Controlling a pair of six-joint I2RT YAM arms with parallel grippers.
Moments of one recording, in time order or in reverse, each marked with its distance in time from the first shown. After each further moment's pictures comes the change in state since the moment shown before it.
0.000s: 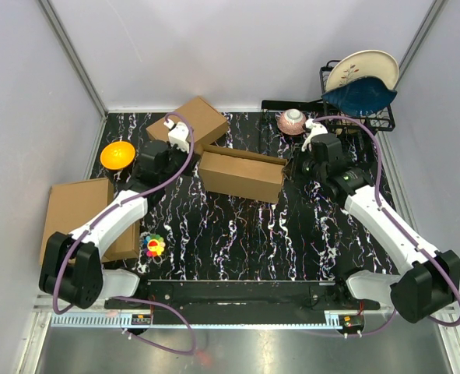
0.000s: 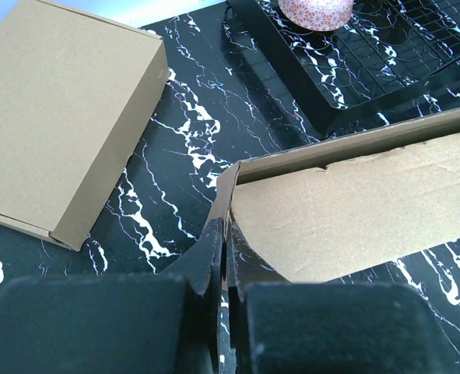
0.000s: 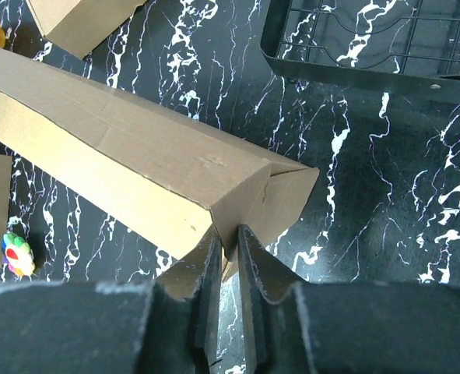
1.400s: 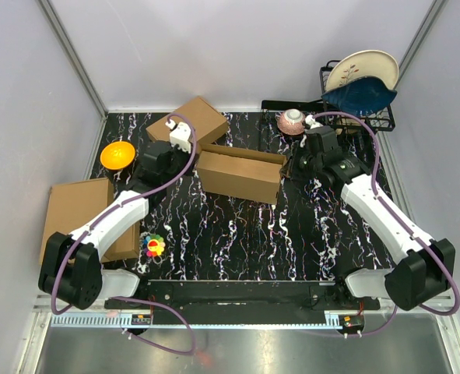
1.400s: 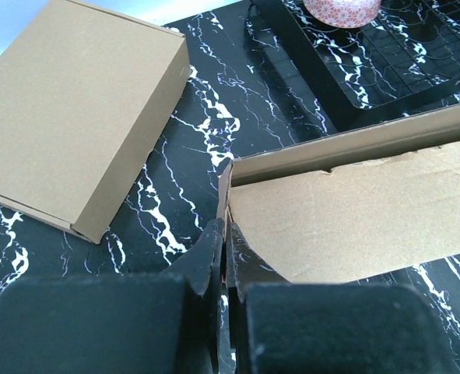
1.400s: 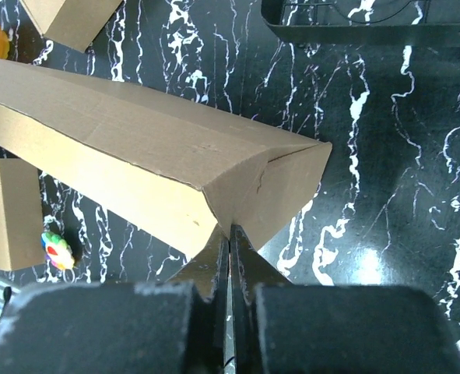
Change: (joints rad) left arm -0.025 -0.005 0.005 -0.021 -0.081 0.018; right arm 0.000 0.086 0.113 -0.135 -0.016 0.130
